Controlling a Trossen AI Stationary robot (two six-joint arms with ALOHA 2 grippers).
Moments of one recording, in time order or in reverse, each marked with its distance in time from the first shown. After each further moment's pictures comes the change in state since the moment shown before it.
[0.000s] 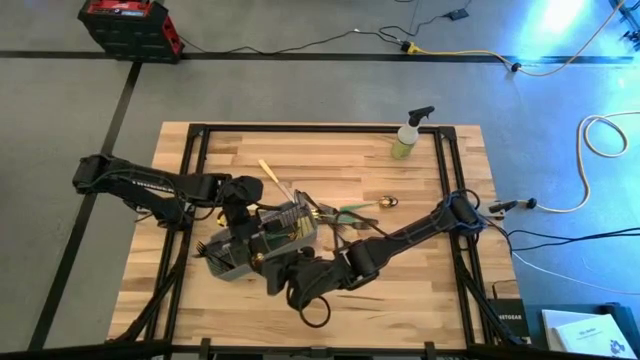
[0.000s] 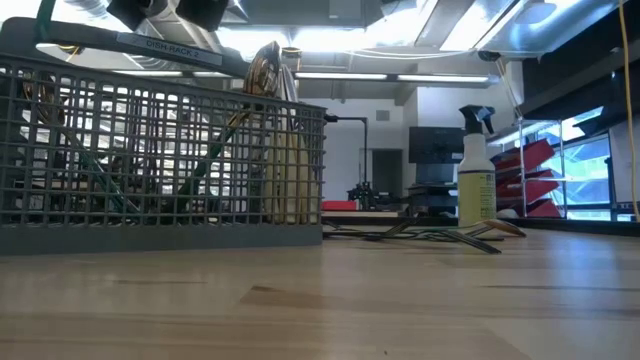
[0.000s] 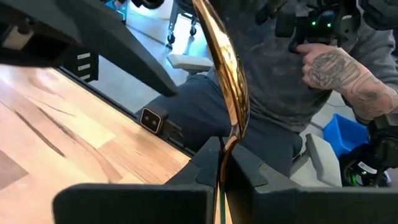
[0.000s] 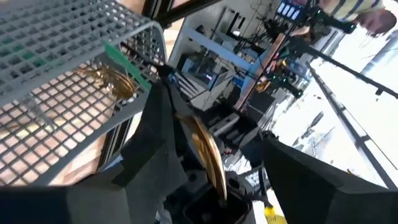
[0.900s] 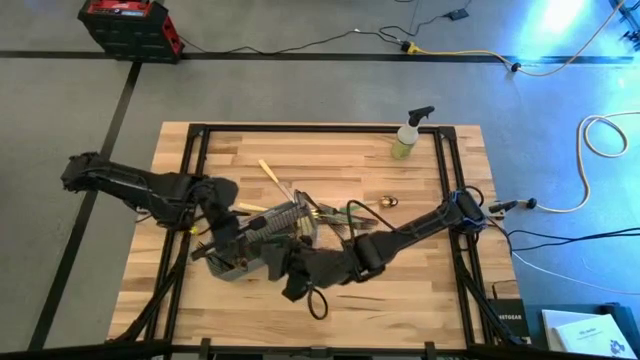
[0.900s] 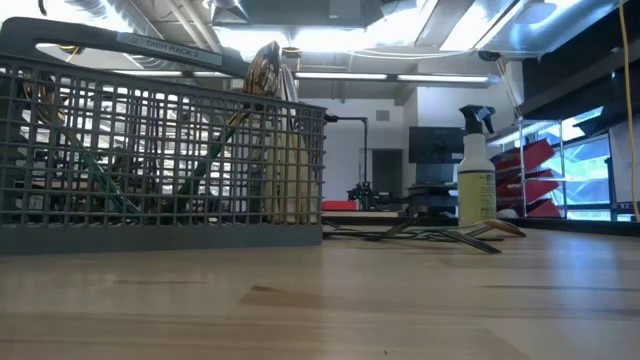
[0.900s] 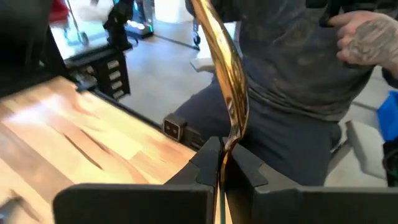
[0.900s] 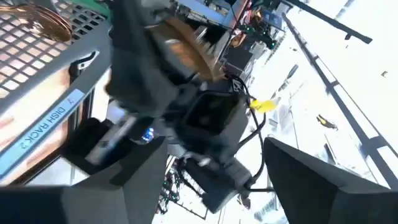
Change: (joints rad) left arm -0.088 -0.166 0.000 -0.079 -0.207 0.063; right arm -0.002 -0.047 0.001 0.151 0.152 -0.046
